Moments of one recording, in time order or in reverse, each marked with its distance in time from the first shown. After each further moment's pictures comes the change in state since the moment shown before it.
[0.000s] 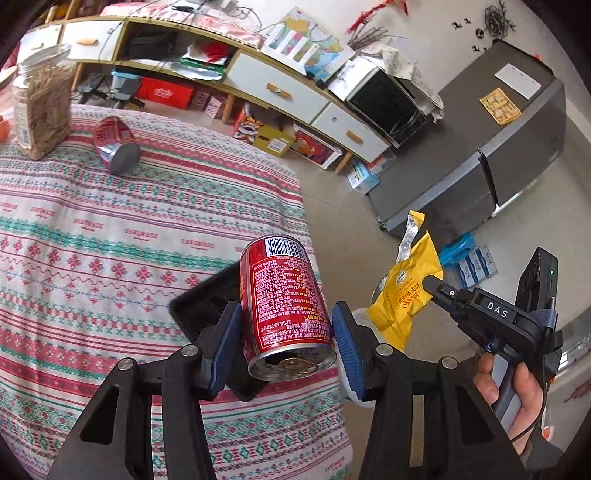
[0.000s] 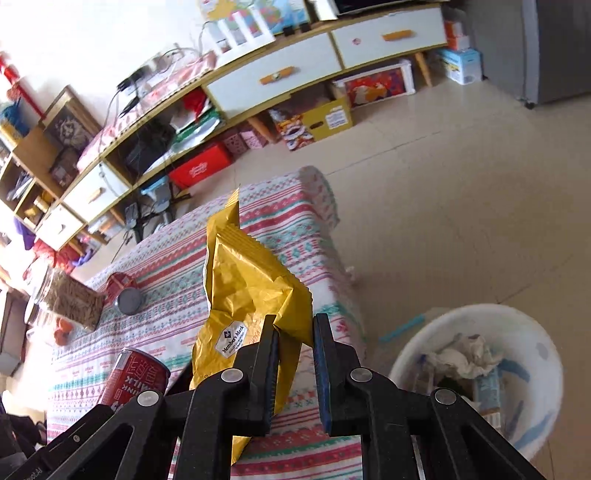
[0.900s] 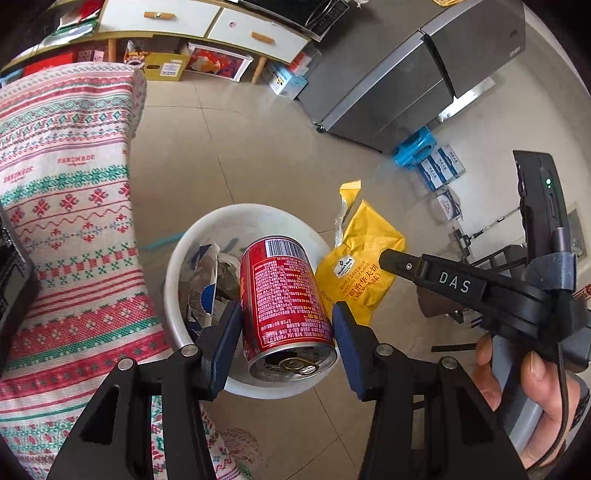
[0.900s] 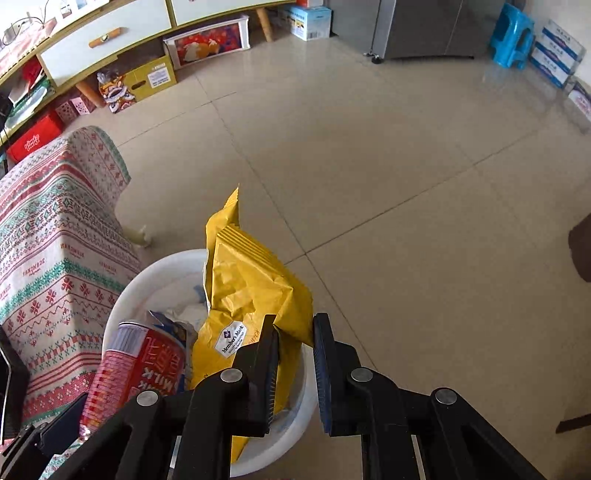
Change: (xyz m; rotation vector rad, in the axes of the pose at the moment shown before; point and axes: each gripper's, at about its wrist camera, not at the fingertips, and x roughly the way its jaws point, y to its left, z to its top) left arm 0.177 -0.154 -0.086 0.232 0.292 -0.127; right arm -0.010 -0.147 -0.019 0.056 0.156 -0.473
